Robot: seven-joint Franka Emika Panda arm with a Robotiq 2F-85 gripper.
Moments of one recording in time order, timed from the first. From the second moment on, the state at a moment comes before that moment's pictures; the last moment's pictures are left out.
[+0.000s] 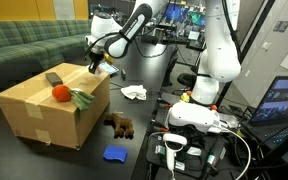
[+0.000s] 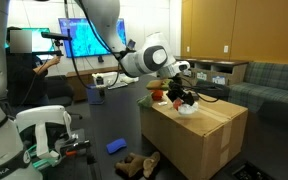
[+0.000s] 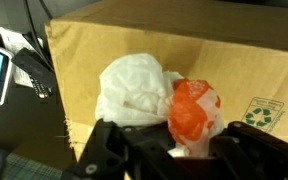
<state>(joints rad) 0.18 0.33 -0.15 -2.15 -0.40 2.79 0.13</state>
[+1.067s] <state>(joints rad) 0.30 0.47 -0.27 -1.99 -0.51 2.82 0.32</state>
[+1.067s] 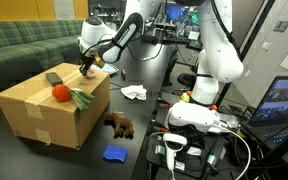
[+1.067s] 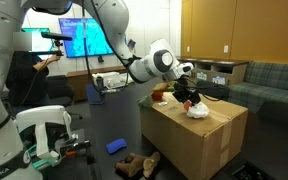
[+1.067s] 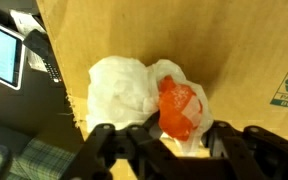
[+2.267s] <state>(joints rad) 0.30 0.52 -0.14 -1.75 -0.47 2.55 0.26</state>
